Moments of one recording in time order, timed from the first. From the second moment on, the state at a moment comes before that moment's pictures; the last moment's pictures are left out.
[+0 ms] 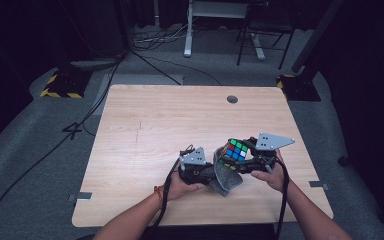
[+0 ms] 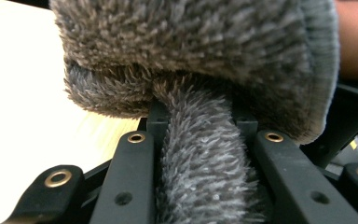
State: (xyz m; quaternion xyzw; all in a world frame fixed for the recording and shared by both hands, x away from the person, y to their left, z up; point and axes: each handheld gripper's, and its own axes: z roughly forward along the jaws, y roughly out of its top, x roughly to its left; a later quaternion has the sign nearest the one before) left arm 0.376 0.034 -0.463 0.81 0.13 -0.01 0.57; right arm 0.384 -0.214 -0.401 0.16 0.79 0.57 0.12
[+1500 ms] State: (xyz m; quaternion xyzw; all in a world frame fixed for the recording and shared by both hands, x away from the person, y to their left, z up) left arm 0.383 0.049 -0.453 0.84 0.15 0.05 0.52; right arm 0.386 -0.219 -0.407 0.14 0.85 0.49 0.11
